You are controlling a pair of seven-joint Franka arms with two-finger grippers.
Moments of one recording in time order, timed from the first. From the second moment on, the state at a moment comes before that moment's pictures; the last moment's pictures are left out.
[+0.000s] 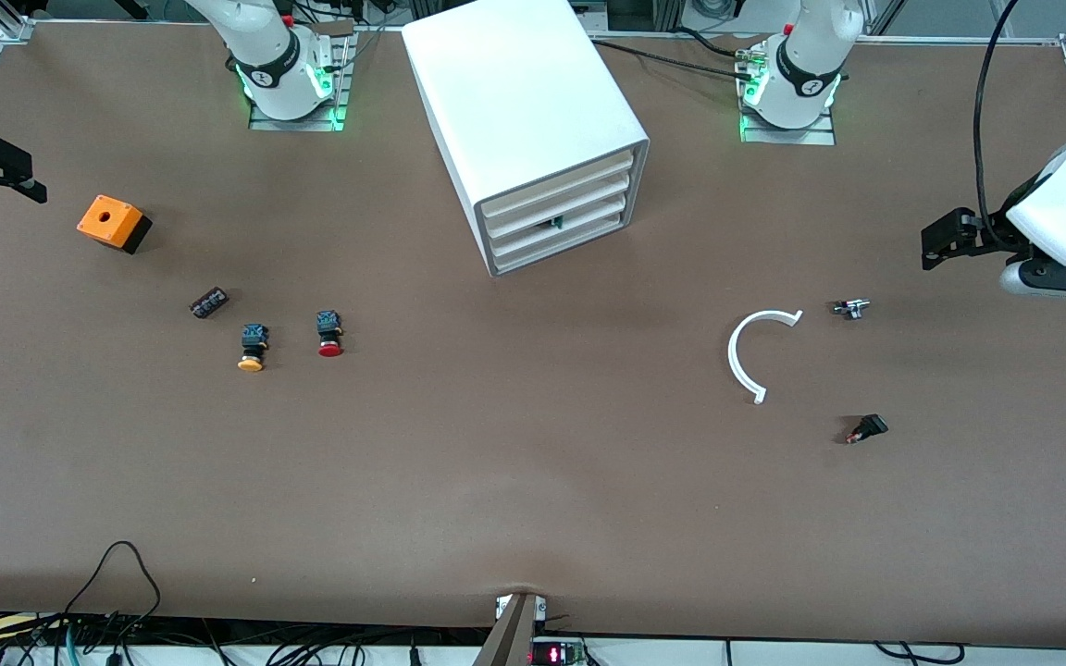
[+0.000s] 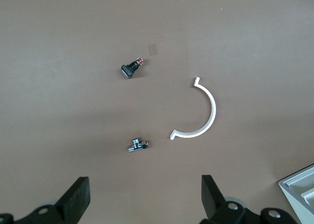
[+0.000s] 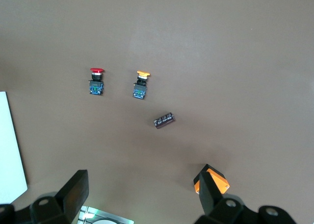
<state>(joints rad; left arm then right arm) 0.01 0.09 -0.06 -1.55 0.05 1.60 0.04 -0.03 -0.01 -0.09 -1.57 0.02 1.52 -0.39</state>
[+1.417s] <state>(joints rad) 0.01 0.35 -0.07 -1.47 -0.22 1.62 0.04 -0.03 0.00 -0.09 -1.57 0.02 1.55 -0.39</state>
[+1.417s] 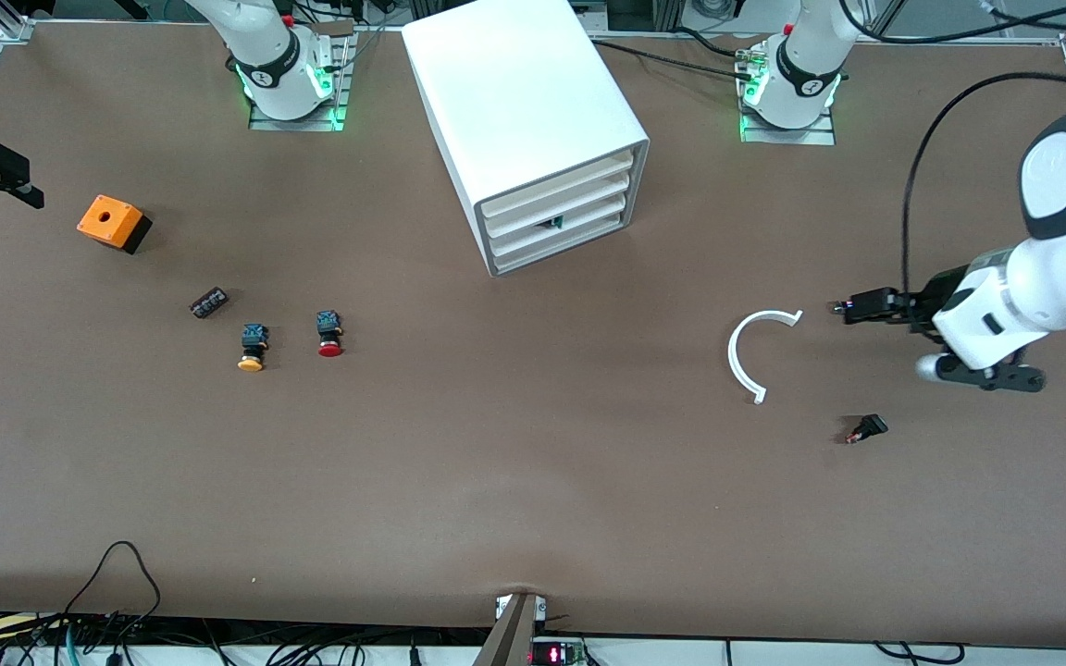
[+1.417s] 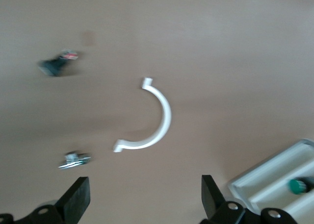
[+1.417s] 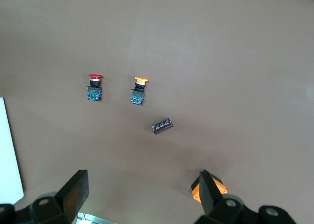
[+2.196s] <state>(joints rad) -0.03 0.59 -0.31 -1.47 -0.47 1.62 0.19 -0.03 0.04 -0.09 -1.57 0.02 1.55 -0.40</state>
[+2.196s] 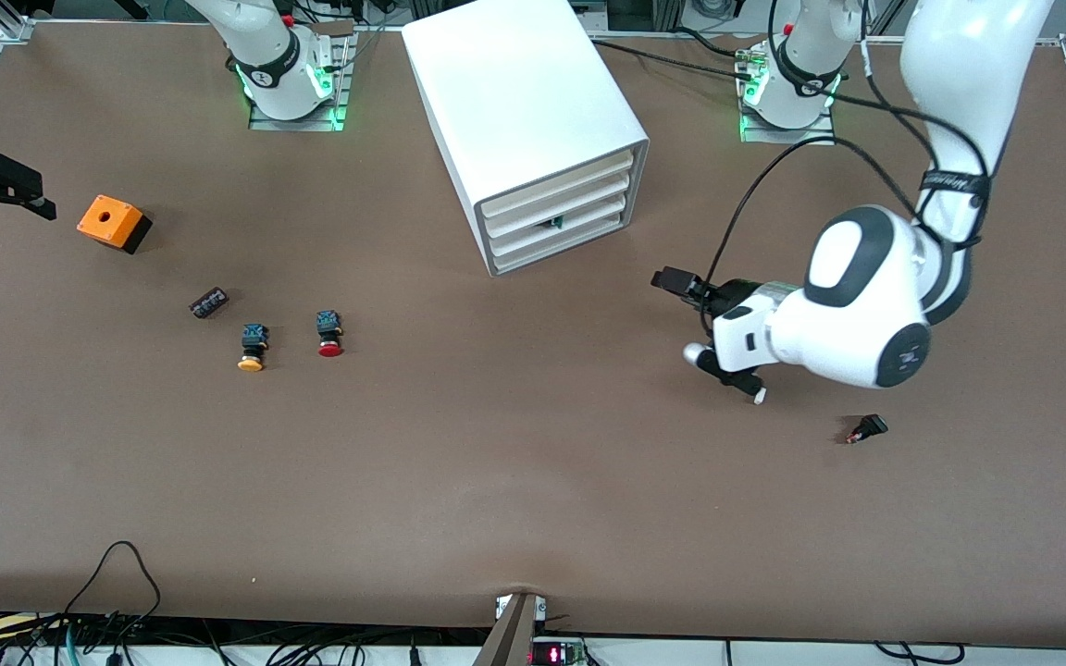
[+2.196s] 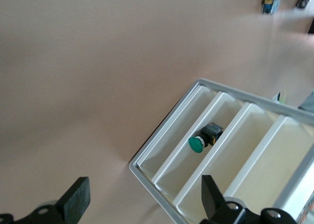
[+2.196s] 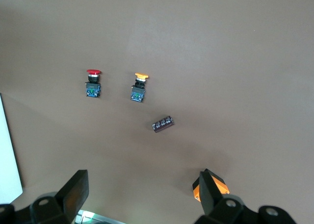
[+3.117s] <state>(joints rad) -0.05 0.72 -0.35 -1.65 -0.93 1.65 0.68 0.11 0.21 -0.07 -1.57 0.16 1.77 -0.41</state>
